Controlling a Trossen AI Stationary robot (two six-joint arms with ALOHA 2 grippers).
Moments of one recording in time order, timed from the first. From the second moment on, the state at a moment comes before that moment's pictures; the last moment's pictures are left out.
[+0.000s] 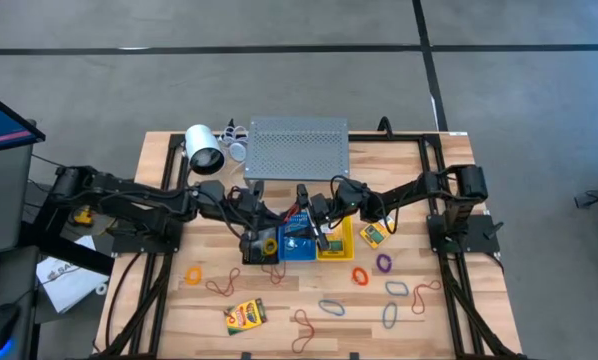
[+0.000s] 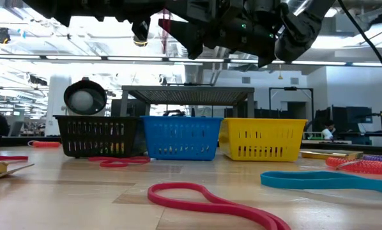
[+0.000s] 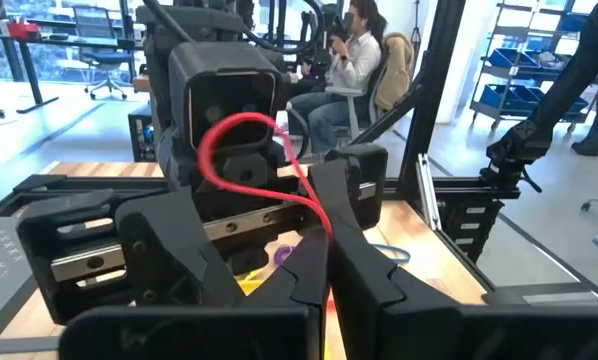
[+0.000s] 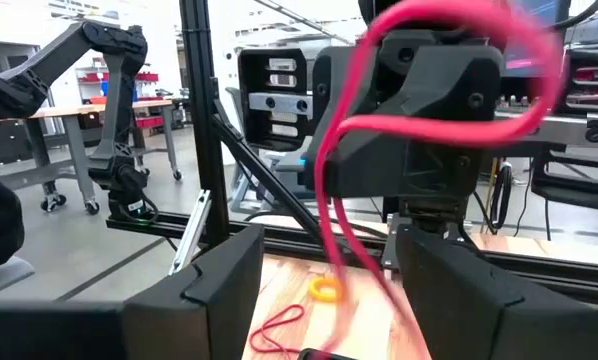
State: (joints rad) left arm -0.04 1.20 0.60 0.54 0.11 -0.06; right arm -0.03 1.84 0.89 1.06 -0.40 0.08
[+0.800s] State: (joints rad) left arm -0.04 1.21 0.60 0.56 0.11 -0.06; right arm -0.03 1.84 0.89 1.05 -0.40 0.09
